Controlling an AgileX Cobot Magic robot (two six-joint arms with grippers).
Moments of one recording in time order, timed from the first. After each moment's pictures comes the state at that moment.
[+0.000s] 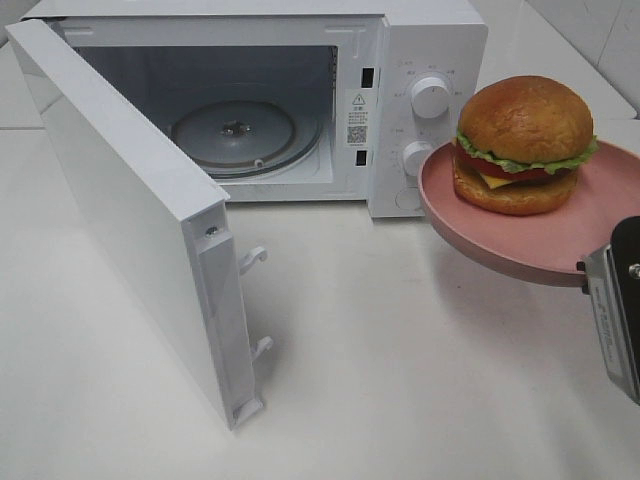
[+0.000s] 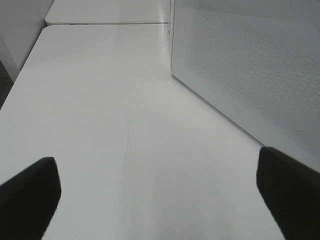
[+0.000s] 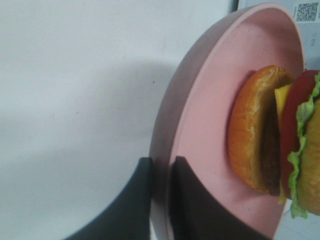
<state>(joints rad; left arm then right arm) 0.01 0.00 -0.50 -0.08 1.04 0.04 0.58 0.88 -0.44 -0.48 0.46 -0.76</state>
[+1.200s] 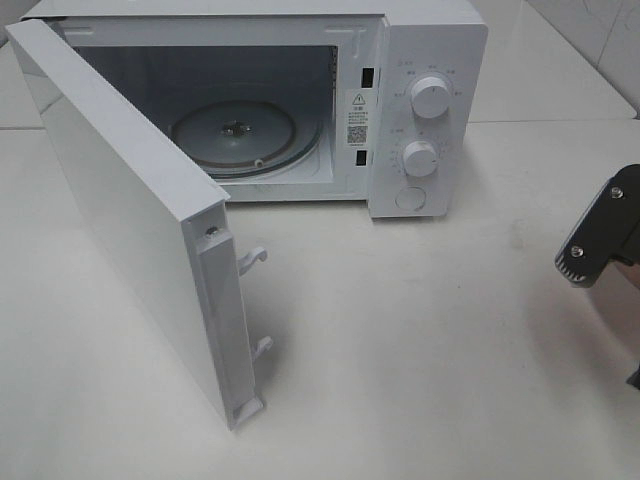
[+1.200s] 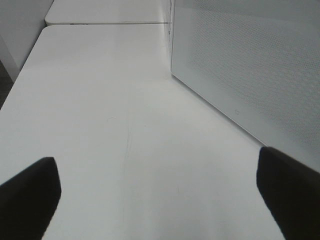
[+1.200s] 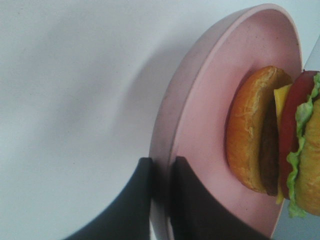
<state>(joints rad) 0.01 0.00 -0.50 -0.08 1.04 0.04 0.58 1.22 -0.44 -0.96 0.75 0.55</state>
